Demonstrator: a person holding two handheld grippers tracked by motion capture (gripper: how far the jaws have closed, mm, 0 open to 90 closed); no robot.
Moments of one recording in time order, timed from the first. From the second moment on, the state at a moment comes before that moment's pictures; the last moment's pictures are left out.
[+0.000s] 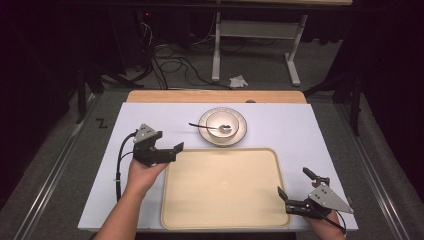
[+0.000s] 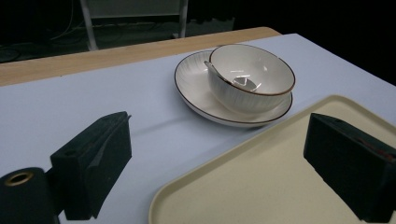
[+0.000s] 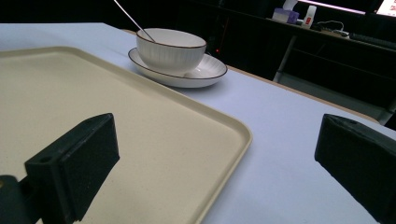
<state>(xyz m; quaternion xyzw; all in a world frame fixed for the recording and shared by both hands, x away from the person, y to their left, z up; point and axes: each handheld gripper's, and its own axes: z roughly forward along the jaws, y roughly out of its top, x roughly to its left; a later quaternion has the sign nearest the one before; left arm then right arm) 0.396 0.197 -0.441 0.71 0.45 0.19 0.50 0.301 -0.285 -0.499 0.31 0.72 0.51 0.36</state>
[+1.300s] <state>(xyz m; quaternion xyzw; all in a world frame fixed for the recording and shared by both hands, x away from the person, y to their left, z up) 0.477 0.160 -0.435 0.70 0.50 0.10 0.50 0.299 -0.287 -0.501 0.32 0.72 0.51 0.35</state>
